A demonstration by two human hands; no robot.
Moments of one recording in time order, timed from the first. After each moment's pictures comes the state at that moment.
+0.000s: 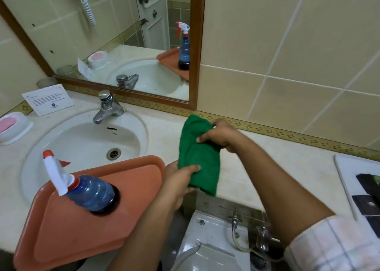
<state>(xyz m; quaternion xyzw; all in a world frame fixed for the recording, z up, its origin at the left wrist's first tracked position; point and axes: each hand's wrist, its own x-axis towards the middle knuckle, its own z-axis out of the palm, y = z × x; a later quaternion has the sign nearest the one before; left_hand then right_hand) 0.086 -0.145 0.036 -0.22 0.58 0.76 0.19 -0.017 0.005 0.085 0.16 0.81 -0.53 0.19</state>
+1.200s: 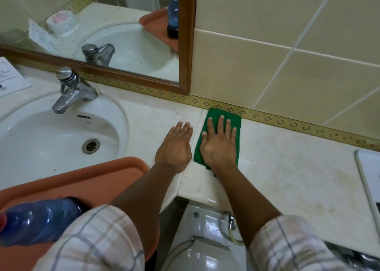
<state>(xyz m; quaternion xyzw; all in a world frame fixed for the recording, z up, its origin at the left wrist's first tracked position) -0.053 -0.130 -0.079 0.22 0.97 0.14 0.00 -0.038 0.015 -0.068 0.12 0.99 -0.10 0.04</state>
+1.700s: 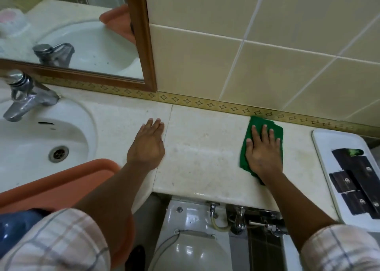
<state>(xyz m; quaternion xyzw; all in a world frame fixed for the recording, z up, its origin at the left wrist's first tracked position) -0.053 -0.130 -0.077 0.21 0.97 0.14 0.01 0.050 0.203 -0.069 0.25 0.97 -0.06 0.04</state>
